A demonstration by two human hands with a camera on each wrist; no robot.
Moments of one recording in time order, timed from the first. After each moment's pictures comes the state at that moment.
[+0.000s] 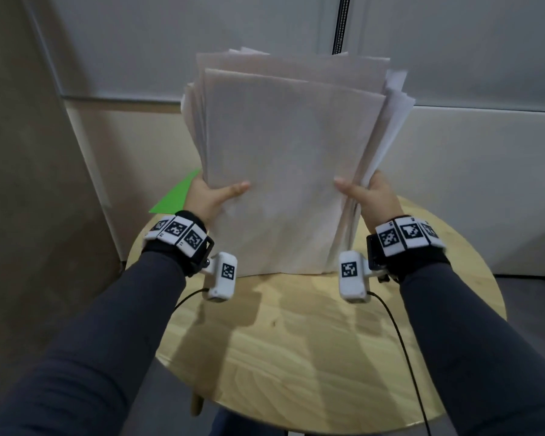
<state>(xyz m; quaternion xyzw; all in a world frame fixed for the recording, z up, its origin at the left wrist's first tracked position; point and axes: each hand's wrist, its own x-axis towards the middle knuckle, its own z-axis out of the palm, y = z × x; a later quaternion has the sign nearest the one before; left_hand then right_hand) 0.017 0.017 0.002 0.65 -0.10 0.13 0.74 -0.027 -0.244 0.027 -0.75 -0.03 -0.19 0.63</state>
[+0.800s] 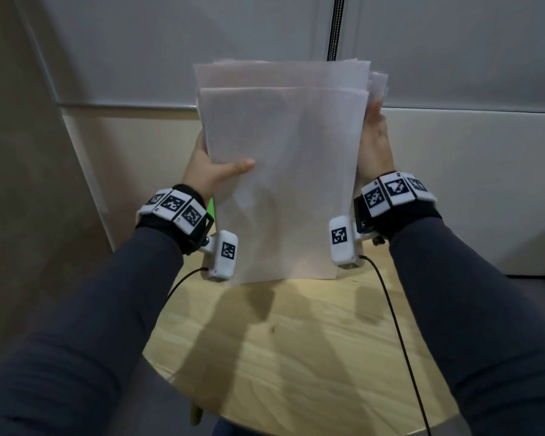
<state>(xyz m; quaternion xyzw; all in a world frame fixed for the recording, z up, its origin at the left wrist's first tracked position) 0.017 0.010 0.052 0.65 -0.17 0.14 0.73 -0.021 -0.218 0.096 -0.75 0.01 -0.27 0.61</state>
